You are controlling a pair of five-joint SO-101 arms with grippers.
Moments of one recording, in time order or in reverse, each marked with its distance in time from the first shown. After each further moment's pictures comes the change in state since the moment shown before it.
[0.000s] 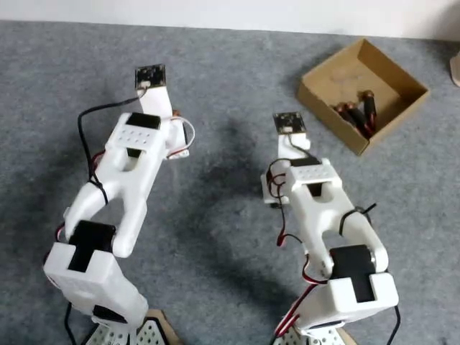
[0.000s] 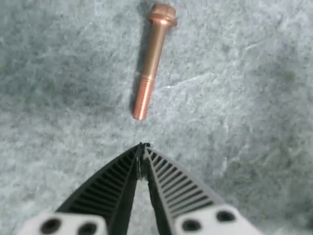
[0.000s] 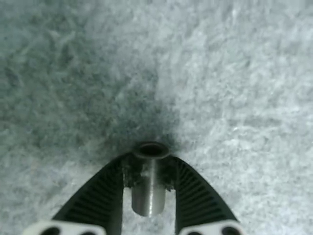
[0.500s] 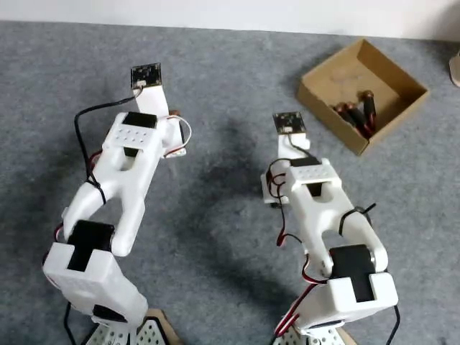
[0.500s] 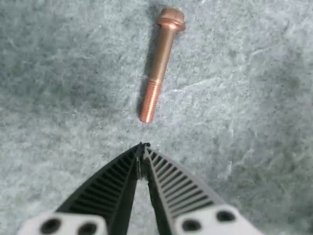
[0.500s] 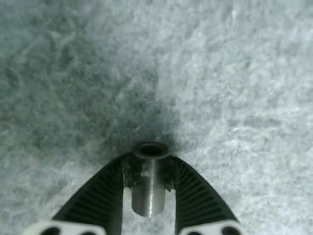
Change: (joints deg) left arm -1.1 0.0 -0.2 0.3 0.0; right arm 0.0 0.0 0.0 -0.1 0.0
